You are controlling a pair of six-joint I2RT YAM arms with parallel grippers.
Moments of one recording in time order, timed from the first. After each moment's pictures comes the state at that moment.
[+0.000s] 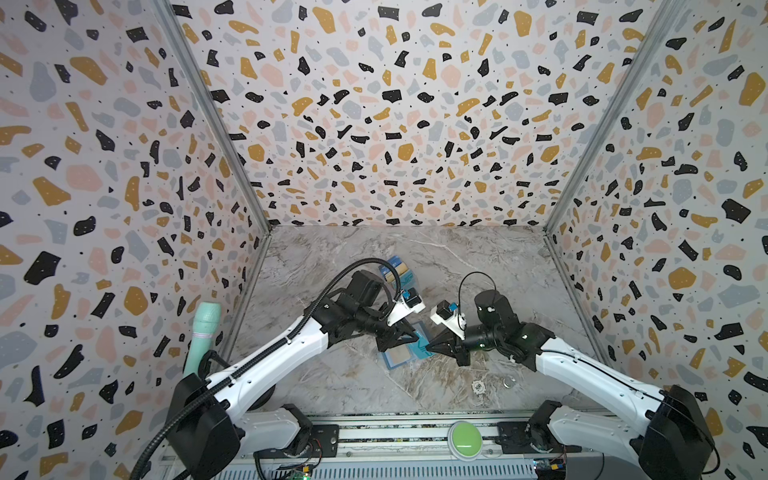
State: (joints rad) left arm -0.68 1.26 1.01 -0.60 0.70 0.30; right arm 0.70 1.10 0.70 -0.25 -0.77 -0.14
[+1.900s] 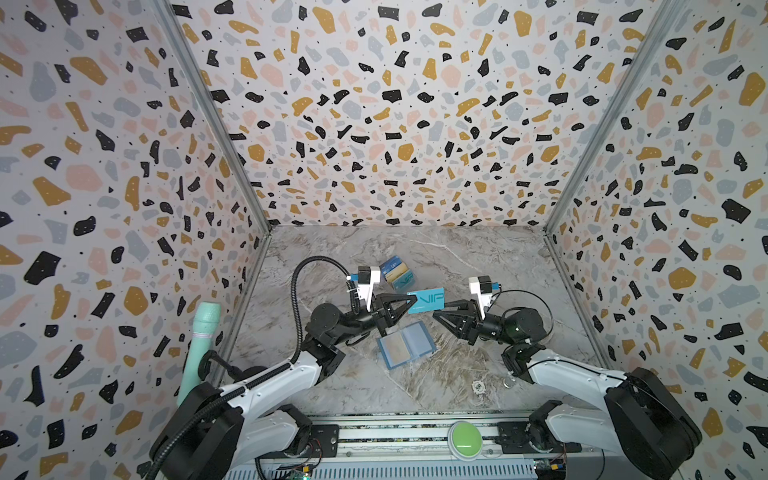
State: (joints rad) left arm -0.62 1.15 0.48 0.98 0.63 -0.75; right arm 0.55 1.21 0.38 1.18 -0.82 0.72
